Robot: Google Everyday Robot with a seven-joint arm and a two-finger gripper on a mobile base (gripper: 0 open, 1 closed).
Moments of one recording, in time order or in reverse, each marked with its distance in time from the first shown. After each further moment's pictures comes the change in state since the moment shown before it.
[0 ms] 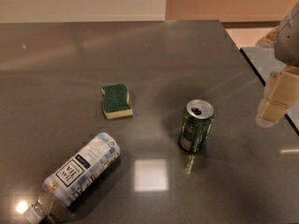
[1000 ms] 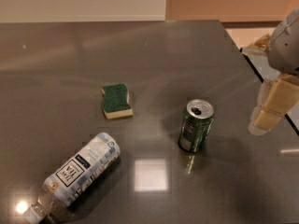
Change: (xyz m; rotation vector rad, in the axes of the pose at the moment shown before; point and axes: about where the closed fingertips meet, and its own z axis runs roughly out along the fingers) arm -0.018 0.018 0.009 -0.056 -0.122 -0.061
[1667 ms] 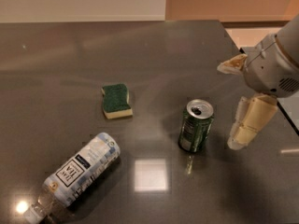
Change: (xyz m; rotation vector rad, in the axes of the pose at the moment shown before) arm -0.022 0.019 0.041 -0.073 -0.124 -0.070
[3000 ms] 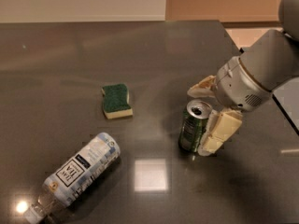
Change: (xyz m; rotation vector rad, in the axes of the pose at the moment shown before) arm -0.027 0.015 0.058 -0.138 -0.121 -0.046
